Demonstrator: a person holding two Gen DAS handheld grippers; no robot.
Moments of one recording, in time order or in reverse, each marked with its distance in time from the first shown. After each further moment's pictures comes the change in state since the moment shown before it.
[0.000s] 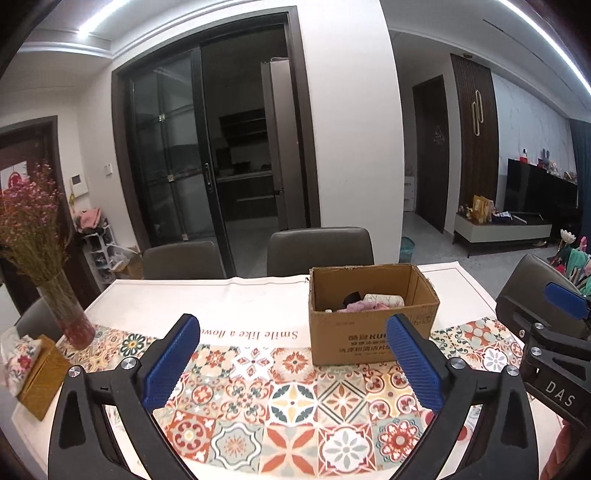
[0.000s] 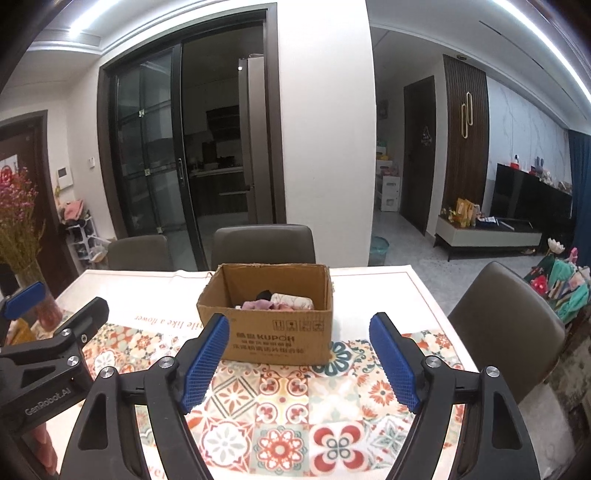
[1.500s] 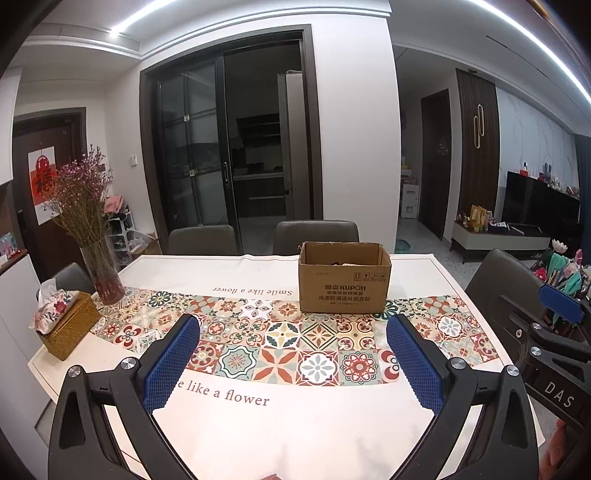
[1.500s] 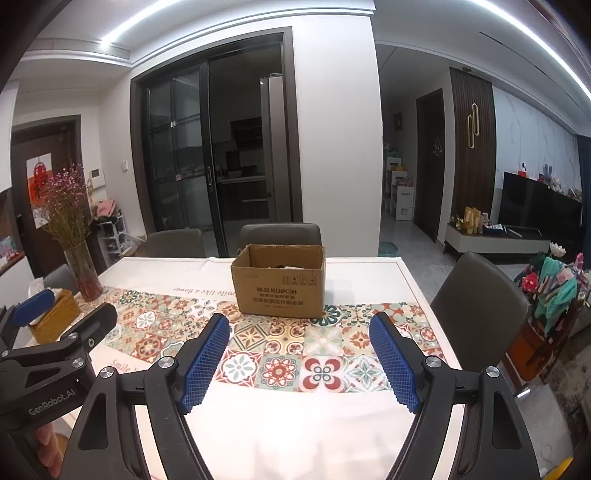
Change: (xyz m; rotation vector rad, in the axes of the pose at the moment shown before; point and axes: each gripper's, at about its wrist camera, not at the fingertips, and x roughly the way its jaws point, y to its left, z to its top) left arm -0.193 -0.032 -0.080 -0.062 -0.014 0.034; right arm -0.163 -0.046 -0.073 -0.020 -0.048 0.092
